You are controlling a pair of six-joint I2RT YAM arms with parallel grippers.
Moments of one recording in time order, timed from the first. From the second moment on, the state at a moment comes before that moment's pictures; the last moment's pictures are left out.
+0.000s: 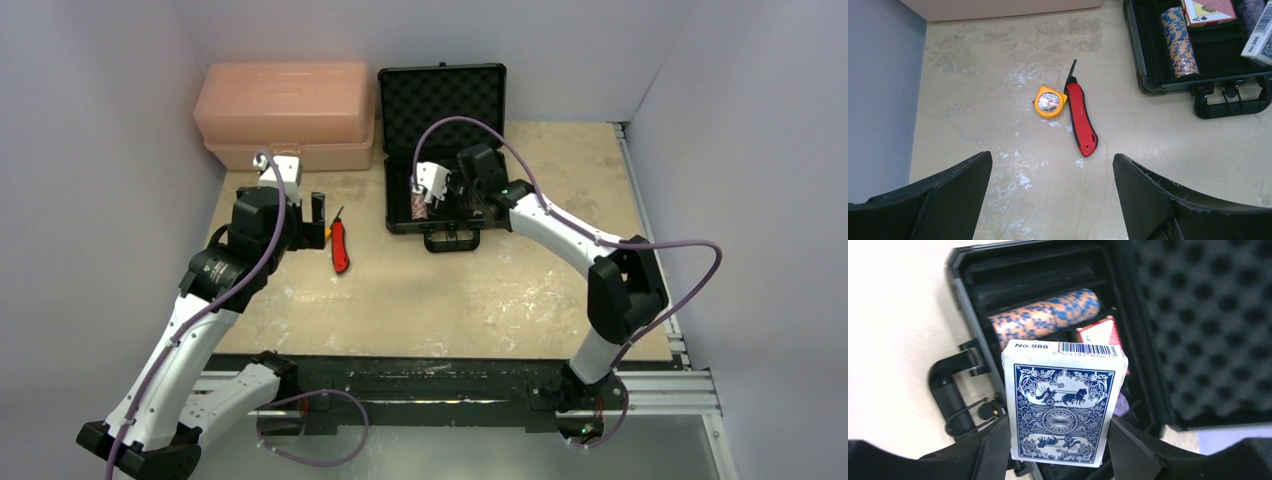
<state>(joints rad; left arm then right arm) -0.42 0.88 1.13 -0.80 -0.38 -0.15 0.58 1.68 1.31 -0.27 -0.04 -0.79</state>
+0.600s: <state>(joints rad) -0.42 0.90 1.13 -0.80 -0.38 -0.15 0.54 1.97 1.58 -0.53 -0.20 -1.06</state>
